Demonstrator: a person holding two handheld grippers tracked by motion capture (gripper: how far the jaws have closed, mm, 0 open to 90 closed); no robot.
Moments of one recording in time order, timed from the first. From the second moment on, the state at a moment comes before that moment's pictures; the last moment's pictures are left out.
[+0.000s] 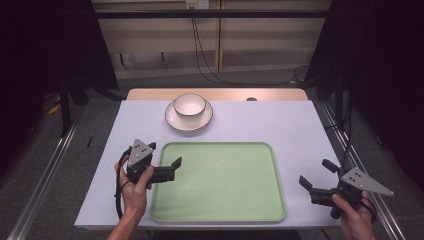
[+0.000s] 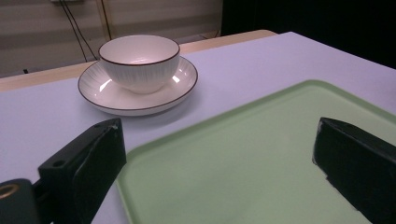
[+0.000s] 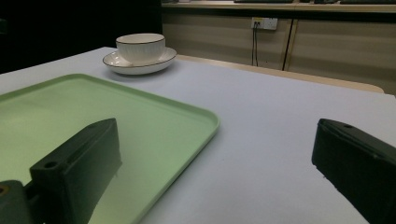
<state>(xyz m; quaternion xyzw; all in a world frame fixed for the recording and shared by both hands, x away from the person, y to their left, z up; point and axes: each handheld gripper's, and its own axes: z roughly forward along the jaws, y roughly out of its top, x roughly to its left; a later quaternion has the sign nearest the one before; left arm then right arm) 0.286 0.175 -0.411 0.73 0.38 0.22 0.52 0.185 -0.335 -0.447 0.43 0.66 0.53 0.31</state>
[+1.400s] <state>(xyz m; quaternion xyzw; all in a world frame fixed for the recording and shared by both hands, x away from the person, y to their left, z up) 0.385 0.157 -0.419 0.76 0.38 0.21 0.48 0.183 -0.332 -0.447 0.42 0.66 0.53 0.32</state>
